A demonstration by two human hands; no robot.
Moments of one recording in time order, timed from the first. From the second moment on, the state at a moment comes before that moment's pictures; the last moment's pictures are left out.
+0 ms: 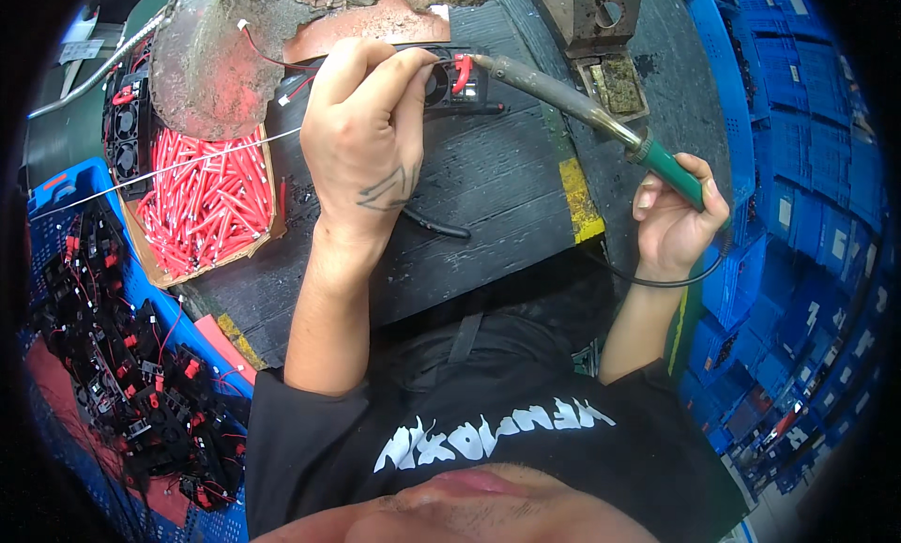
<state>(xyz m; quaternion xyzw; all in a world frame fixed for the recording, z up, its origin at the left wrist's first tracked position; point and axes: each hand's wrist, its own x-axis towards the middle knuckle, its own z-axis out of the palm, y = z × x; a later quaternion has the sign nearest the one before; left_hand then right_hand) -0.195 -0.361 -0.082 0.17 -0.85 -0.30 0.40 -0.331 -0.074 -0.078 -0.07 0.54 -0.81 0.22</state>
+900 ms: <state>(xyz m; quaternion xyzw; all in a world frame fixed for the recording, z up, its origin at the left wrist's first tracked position) -0.195 -0.360 -0.083 0.16 -0.85 -0.28 0.42 -0.334 -0.073 -0.078 -0.07 0.54 -0.81 0.22</state>
